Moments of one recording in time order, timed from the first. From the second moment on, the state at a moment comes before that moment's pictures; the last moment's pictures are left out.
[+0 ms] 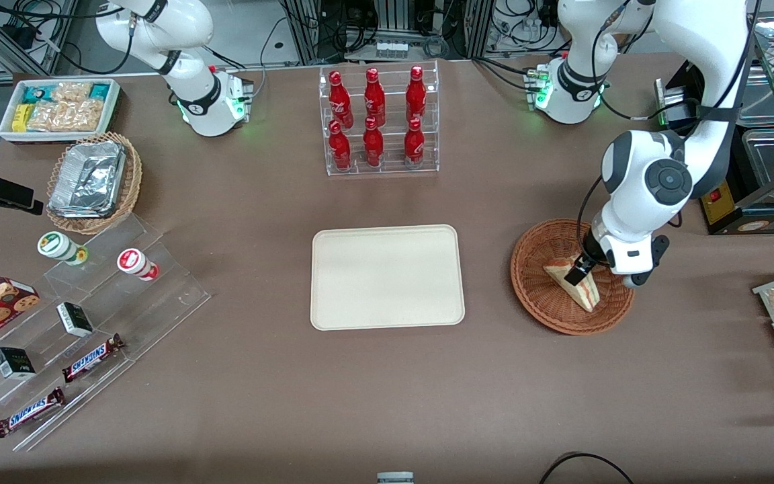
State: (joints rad) arm -0.11 0.18 -0.09 -2.22 0.00 2.44 -1.05
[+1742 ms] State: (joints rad) arm -0.34 0.41 -0.10 -1.74 0.03 2.05 -0.77
